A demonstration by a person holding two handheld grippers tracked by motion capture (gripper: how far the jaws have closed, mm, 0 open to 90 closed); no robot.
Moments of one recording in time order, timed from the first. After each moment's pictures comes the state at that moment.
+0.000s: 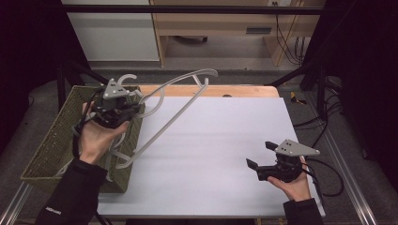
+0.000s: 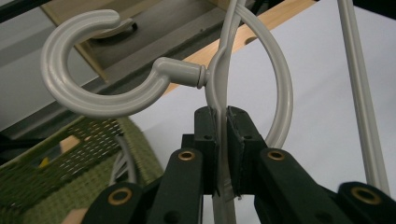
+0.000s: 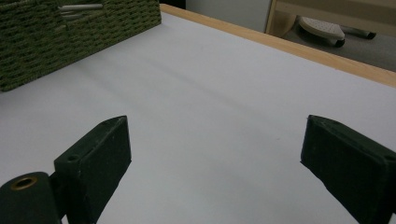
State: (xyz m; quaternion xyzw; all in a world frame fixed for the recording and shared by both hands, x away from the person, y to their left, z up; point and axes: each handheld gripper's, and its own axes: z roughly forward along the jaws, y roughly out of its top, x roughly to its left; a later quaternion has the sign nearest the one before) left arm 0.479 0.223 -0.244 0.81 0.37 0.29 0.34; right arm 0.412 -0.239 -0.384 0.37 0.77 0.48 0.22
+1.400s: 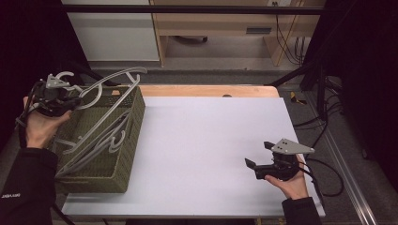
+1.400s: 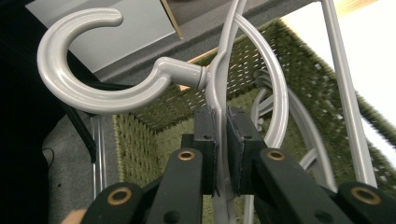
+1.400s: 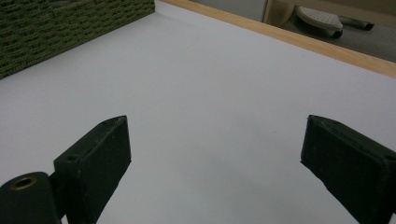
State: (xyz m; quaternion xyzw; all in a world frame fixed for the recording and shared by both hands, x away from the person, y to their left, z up) left arm 0.536 0.384 -0.282 0.77 0.47 0.35 0.26; right arm 0.419 -0.236 -0.390 0.38 0.77 0.46 0.22
